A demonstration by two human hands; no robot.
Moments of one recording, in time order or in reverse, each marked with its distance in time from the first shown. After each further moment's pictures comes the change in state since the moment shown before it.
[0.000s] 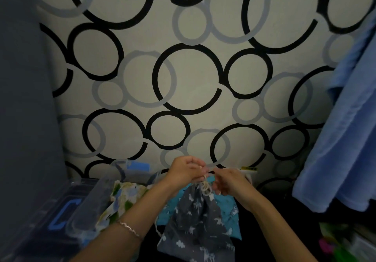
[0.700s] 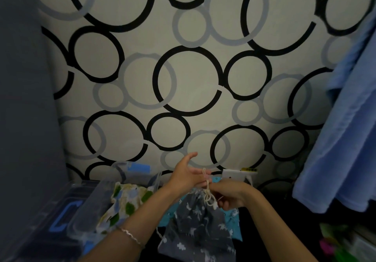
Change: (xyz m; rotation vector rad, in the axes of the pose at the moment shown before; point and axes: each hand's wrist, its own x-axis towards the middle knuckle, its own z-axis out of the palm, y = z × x) left_hand -0.012 0.002 0.008 -0.102 -0.049 -0.006; right_hand 0.026 0.007 0.003 -0.119 -0.262 0.484
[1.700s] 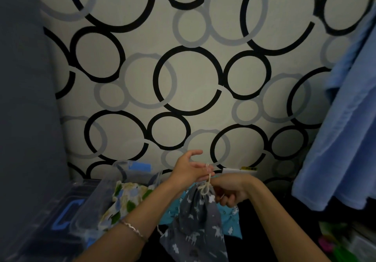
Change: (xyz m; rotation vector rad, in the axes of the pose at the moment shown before) left_hand -0.003 0.013 0.003 -0.035 -0.007 0.006; right_hand -0.011 -0.016 -0.007 -0.128 -0.212 0.112
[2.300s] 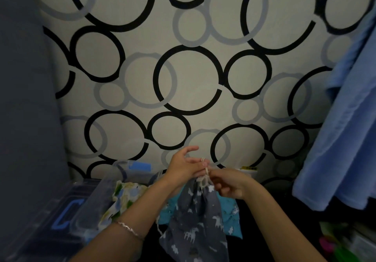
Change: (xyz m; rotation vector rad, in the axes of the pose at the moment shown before) left_hand 0.002 0.002 -0.007 -0.091 0.053 0.036; right_hand 0.001 0.002 0.008 0.486 0.190 -0.310
